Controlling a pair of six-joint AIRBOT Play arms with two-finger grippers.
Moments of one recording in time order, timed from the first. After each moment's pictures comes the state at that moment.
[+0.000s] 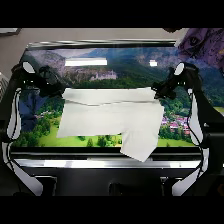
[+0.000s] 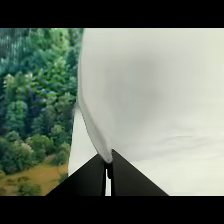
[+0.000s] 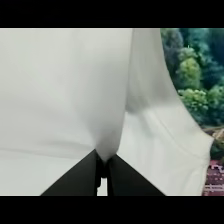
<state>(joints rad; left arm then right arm) 0.08 -1.99 1.97 1.27 -1.54 -1.65 -0.02 -1.90 1.83 -1.35 1.41 1.88</state>
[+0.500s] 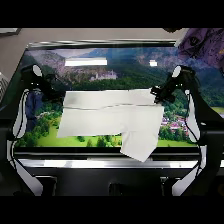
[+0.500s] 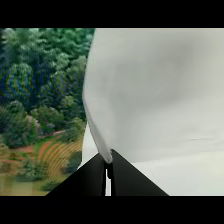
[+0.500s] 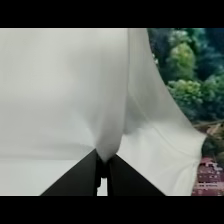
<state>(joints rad) 0.03 -2.05 1.98 1.36 -1.66 -1.69 -0.02 -1.95 1.83 -1.37 1.46 1.87</state>
